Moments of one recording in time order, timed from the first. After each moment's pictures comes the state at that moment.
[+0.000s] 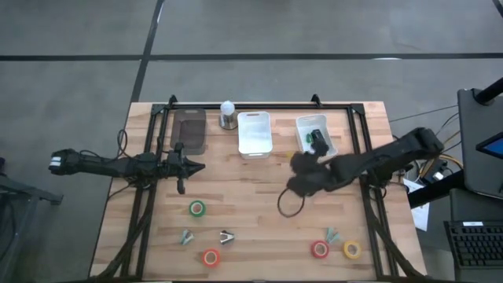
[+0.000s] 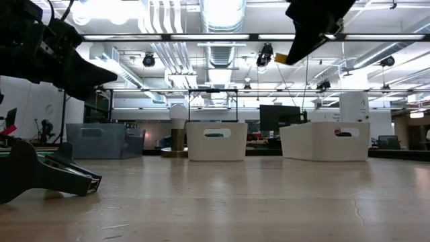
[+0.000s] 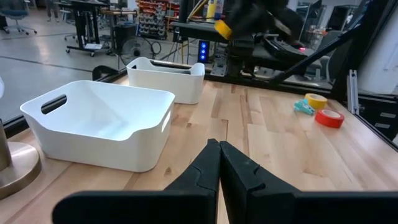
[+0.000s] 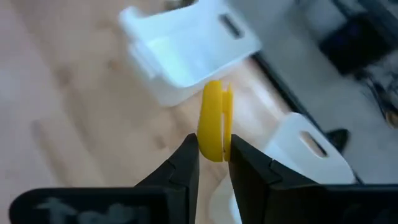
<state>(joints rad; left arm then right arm) -0.07 0.33 0.01 0.18 -0.21 -0.14 0.28 1.44 1.16 -0.92 0.81 0.65</state>
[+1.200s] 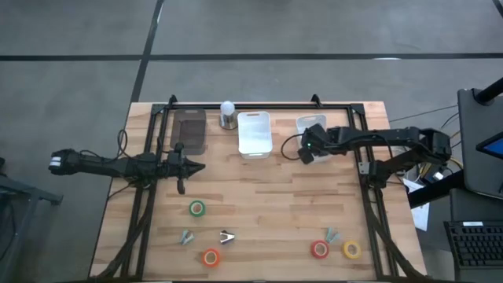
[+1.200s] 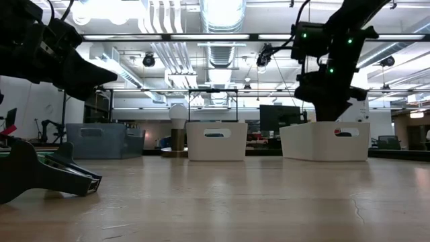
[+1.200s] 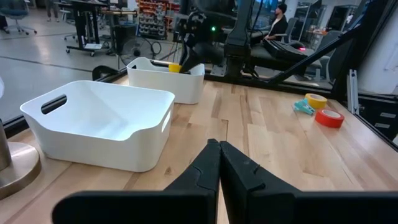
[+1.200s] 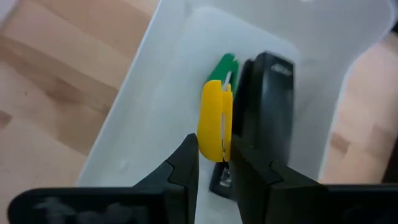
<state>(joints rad) -0.07 0.33 0.01 0.18 -0.21 -0.14 -0.27 1.34 0.78 -0.74 0.41 0.71</state>
